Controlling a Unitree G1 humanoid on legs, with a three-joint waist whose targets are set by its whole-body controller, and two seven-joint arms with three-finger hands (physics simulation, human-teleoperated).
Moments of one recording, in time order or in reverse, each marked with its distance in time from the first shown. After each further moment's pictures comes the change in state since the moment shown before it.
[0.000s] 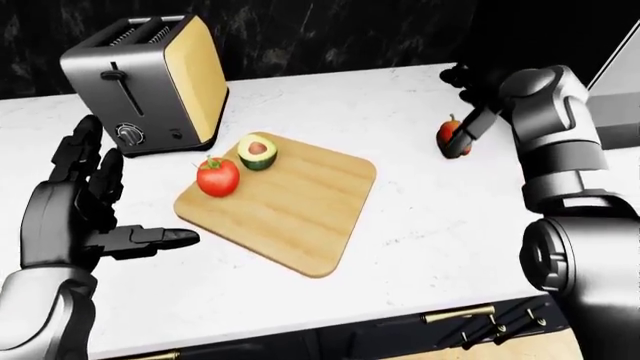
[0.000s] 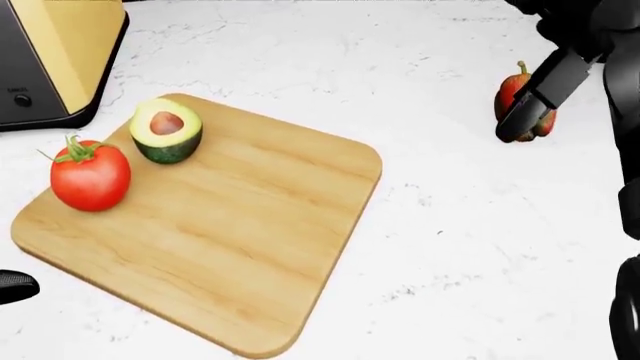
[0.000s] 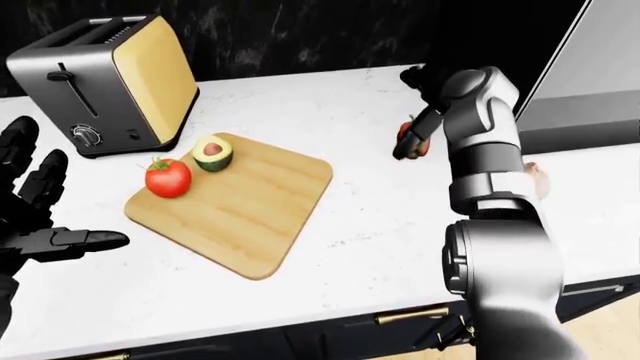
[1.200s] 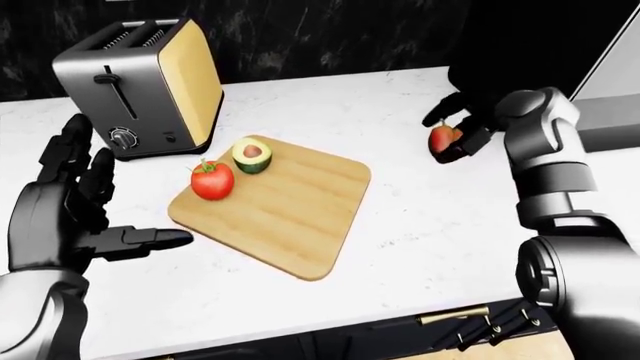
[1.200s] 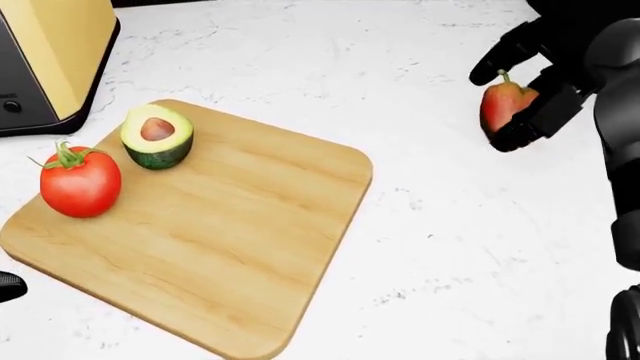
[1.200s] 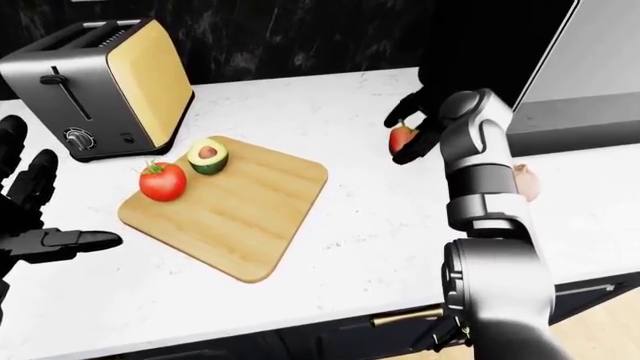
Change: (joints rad) left arm 0.005 0.012 0.026 0.002 -0.009 -0.009 -0.002; right arm 0.115 0.009 0.001 -0.106 -0.038 0.026 0.032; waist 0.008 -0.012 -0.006
